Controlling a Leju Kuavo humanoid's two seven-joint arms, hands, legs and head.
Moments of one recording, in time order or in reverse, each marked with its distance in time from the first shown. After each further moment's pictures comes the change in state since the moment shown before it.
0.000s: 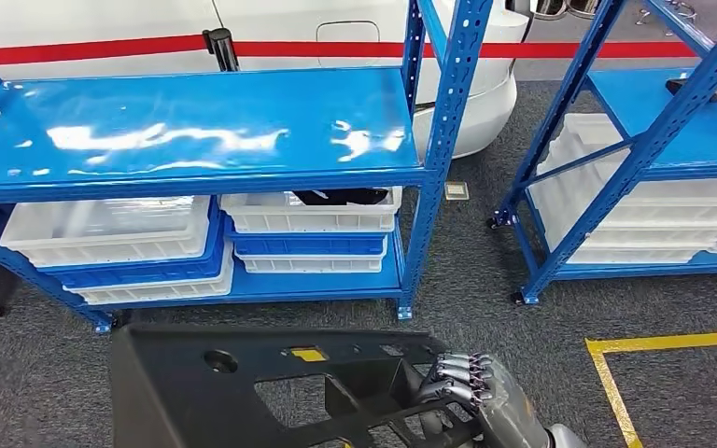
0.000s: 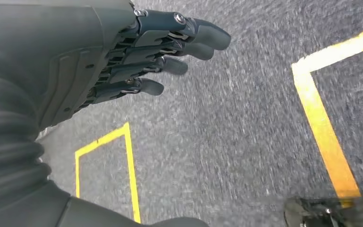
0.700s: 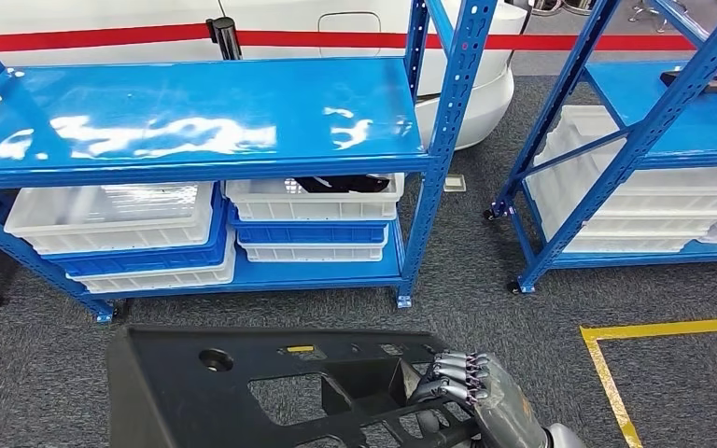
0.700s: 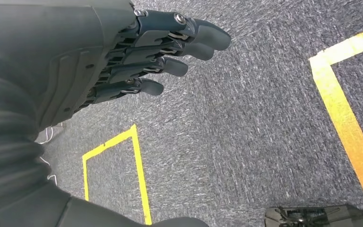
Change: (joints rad) left arm -0.001 -0.008 0.000 0.000 -0.016 0.003 0.008; right arm 0.025 0.003 -0.005 -0.027 0.068 -0.004 -0.010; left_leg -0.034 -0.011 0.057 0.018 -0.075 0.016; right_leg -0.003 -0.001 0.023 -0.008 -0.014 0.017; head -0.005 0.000
